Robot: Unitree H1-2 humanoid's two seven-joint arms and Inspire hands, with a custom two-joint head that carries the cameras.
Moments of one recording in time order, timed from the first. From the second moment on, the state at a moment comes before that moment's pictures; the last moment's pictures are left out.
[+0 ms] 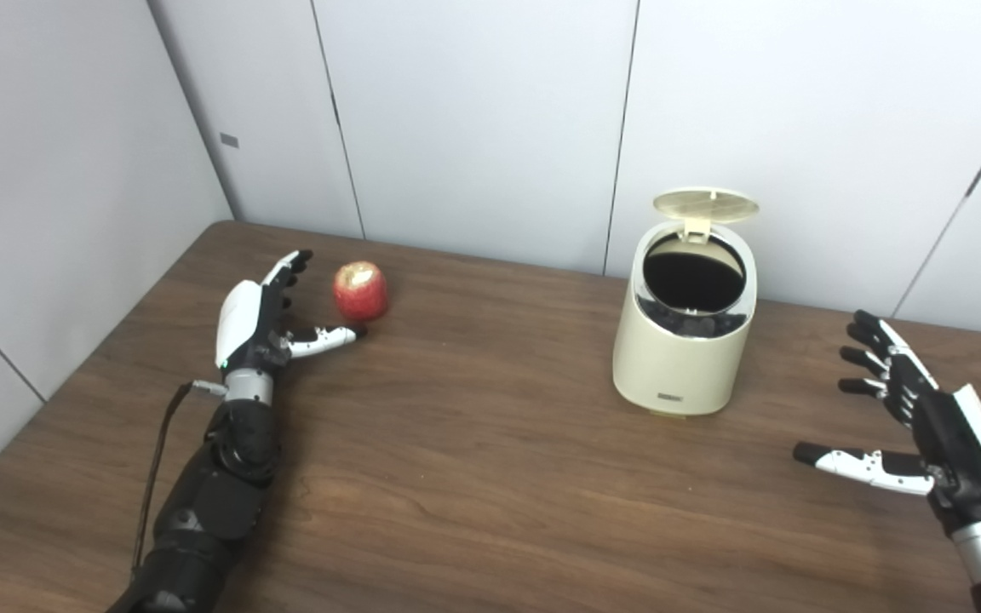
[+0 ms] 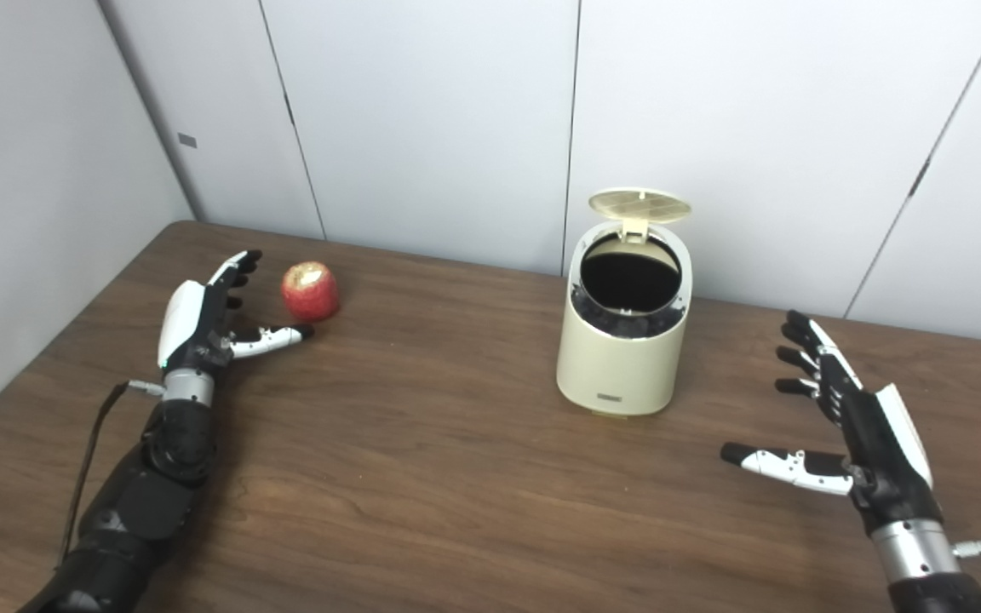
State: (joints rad) left arm -0.39 0.44 0.11 0.63 0.39 -0.17 0.36; right arm -0.25 -0.28 0.01 0.07 -0.15 -0.15 0.12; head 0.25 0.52
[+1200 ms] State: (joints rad) left arm -0.59 0.43 -0.06 0.95 0.43 -0.28 0.53; right arm -0.23 -0.28 0.01 0.02 -0.14 -0.13 0.14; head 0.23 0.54
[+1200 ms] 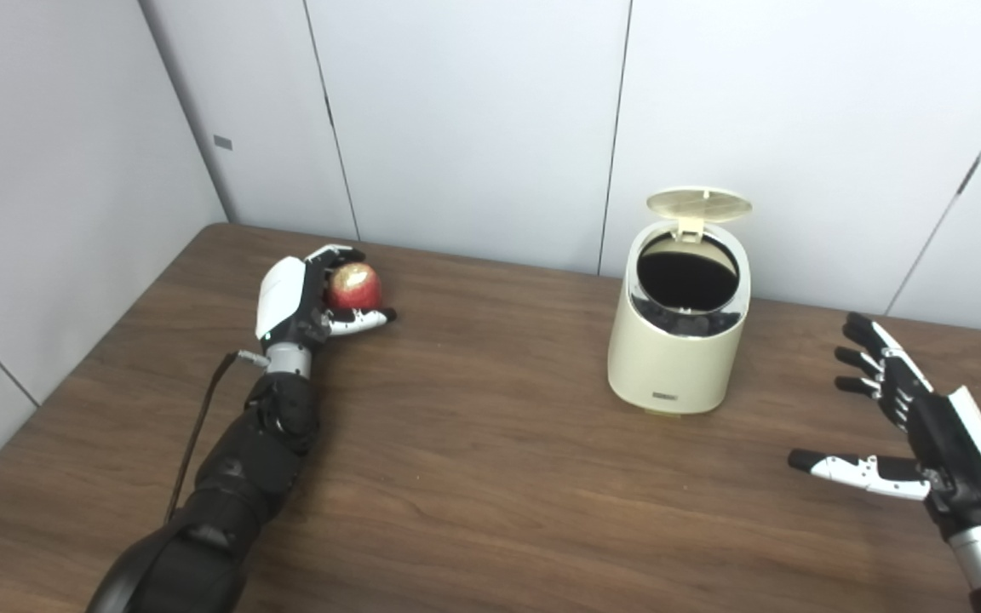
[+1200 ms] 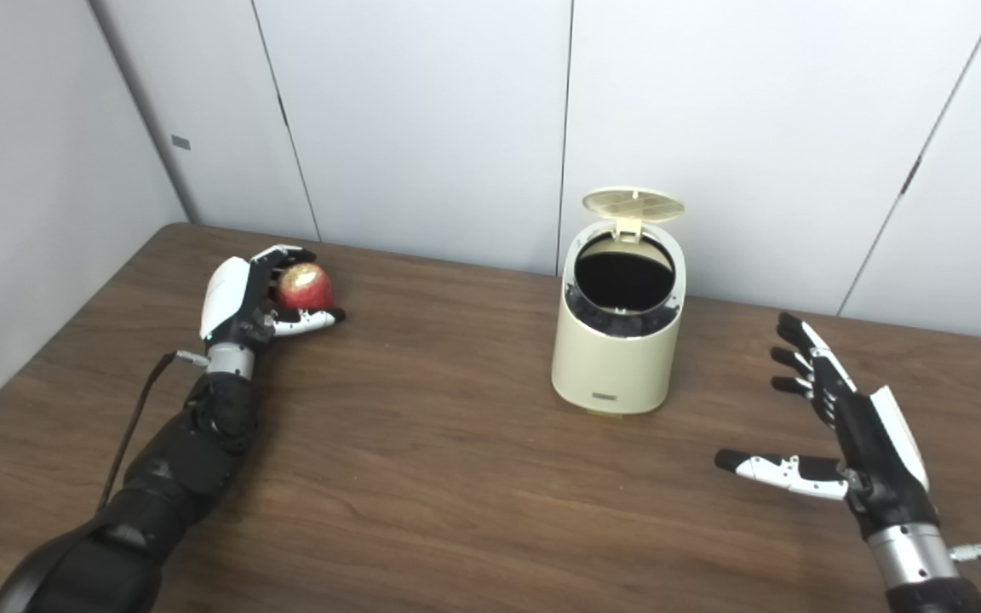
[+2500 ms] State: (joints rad) left arm -0.48 0.34 -0.08 0.18 0.54 -0.29 0.42; right arm -0.23 -0.25 0.04 0.04 -0.24 -0.13 0.12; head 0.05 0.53
